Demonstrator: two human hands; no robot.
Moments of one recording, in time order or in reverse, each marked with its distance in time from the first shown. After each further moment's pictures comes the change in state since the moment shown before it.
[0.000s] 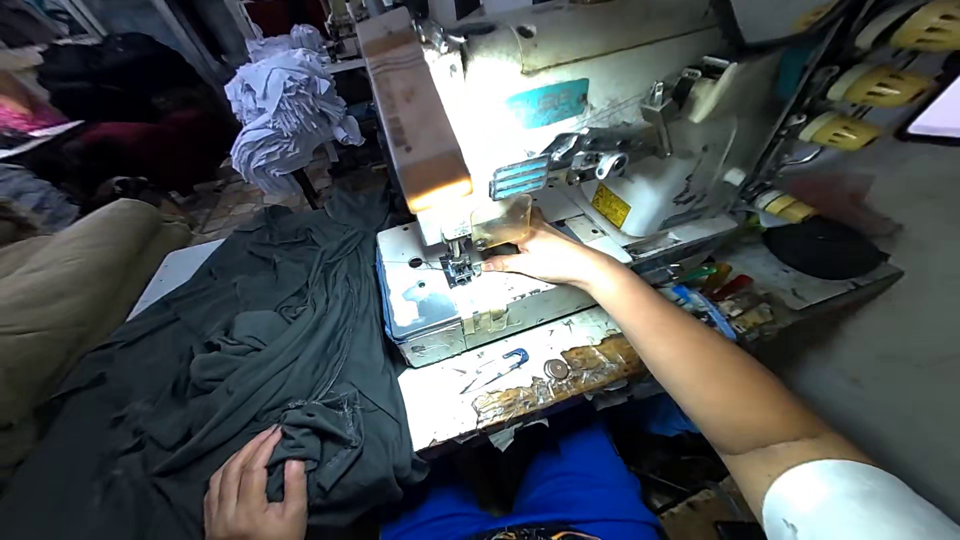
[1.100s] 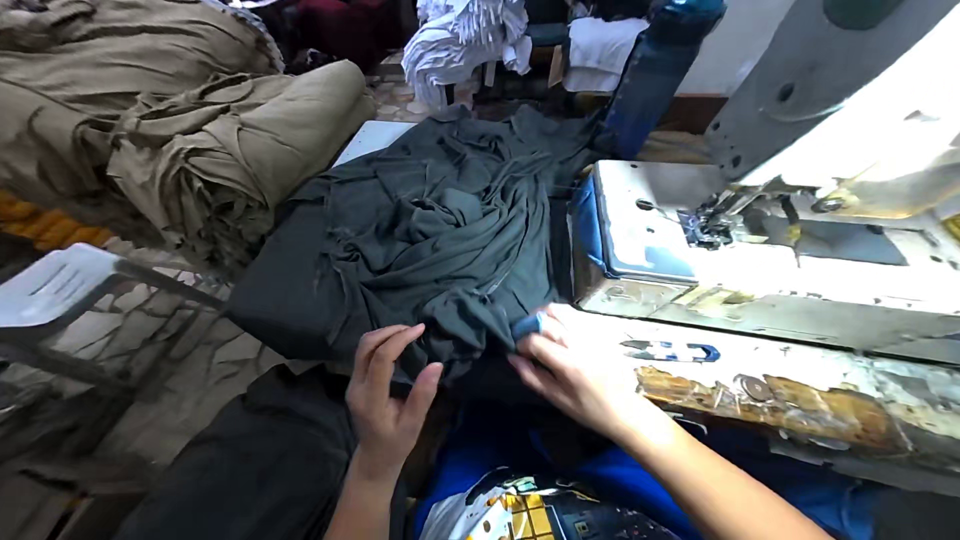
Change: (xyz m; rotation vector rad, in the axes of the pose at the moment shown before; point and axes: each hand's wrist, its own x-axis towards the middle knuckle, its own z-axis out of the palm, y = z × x) left_hand 0.000 0.015 -0.073 -0.466 0.088 -0.214; right_hand -0.039 -0.160 0.186 0.173 0.155 -0.484
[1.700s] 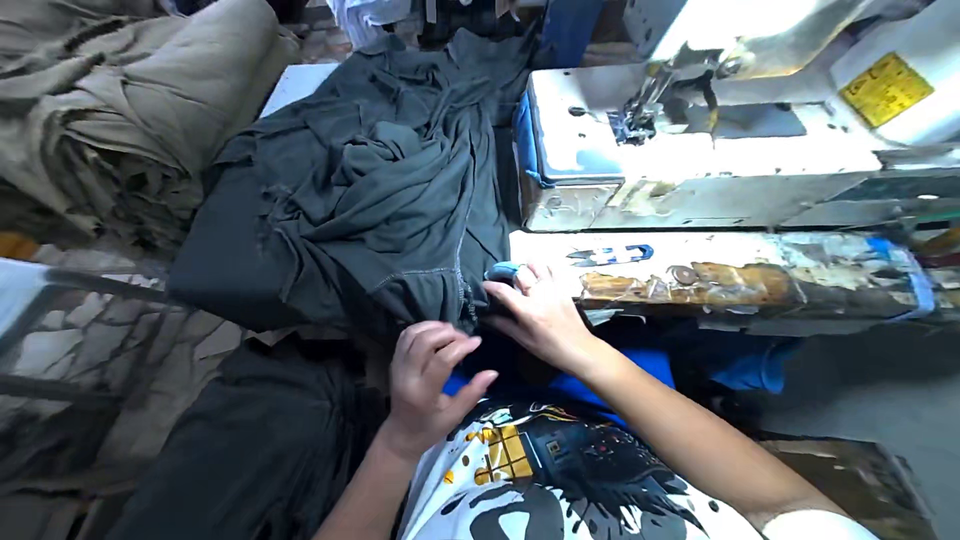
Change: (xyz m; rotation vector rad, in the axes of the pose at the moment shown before) left_hand -0.062 0.044 0.027 -0.081 -0.284 0.094; right_hand -0.057 -0.012 0.008 -0.179 0.004 0.212
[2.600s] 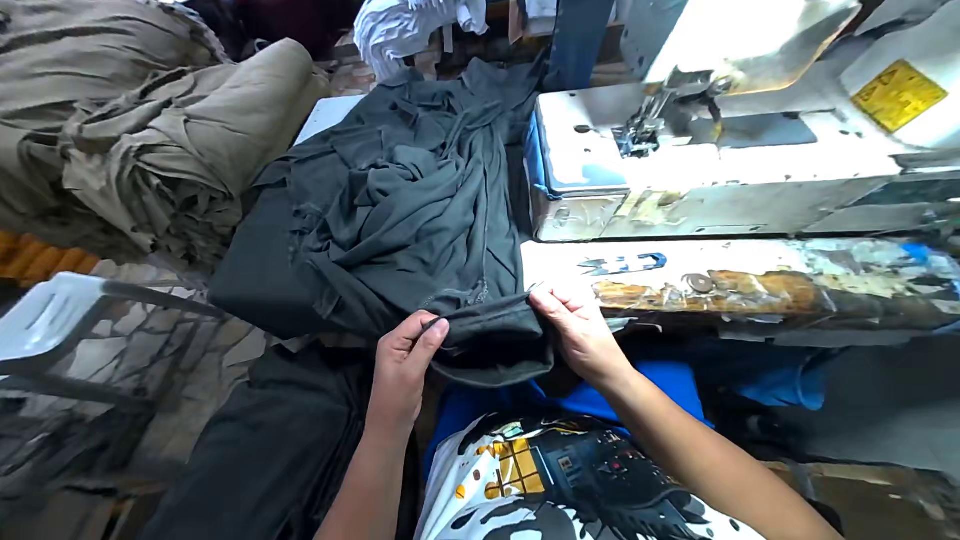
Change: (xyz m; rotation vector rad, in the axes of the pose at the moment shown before) left_hand 0.037 0.010 -0.029 -0.662 0.050 -0.631; right_hand -0.001 -0.020 -0.015 1.247 0.163 0.499
